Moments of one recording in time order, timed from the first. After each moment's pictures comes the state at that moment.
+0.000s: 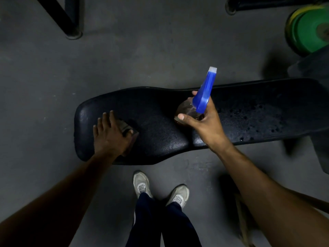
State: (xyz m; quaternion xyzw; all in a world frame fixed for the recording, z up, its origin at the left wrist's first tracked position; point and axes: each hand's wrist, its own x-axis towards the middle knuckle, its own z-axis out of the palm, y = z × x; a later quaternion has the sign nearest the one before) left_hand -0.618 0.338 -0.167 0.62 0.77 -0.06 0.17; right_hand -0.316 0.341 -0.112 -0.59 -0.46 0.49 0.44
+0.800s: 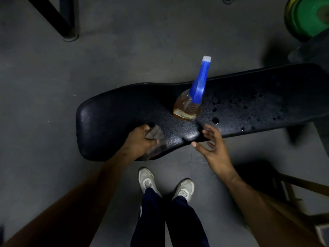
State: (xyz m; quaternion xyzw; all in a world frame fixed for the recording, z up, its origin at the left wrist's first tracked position) left_hand -0.556 0.323 -0.157 0.53 0.69 0.01 0.49; right_hand -0.294 0.232 -0.174 -0.68 -0.37 0.52 0.35
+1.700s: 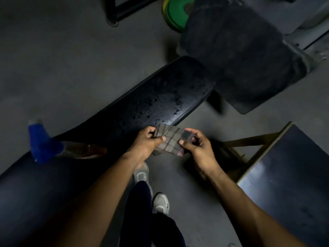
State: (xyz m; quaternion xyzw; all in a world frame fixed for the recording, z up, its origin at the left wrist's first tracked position) left_hand -0.238 0.308 -0.120 0.49 0.51 0.04 0.70; right_hand -0.109 0.165 -0.144 -0.67 -0.06 0.45 0.59
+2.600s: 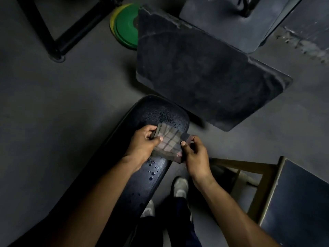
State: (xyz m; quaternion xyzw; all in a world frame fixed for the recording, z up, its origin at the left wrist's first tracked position) left_hand 0.006 0.443 -0.156 0.65 0.41 -0.04 0.63; right_hand 0.066 0.274 -0.188 -0.78 0.04 0.30 0.55
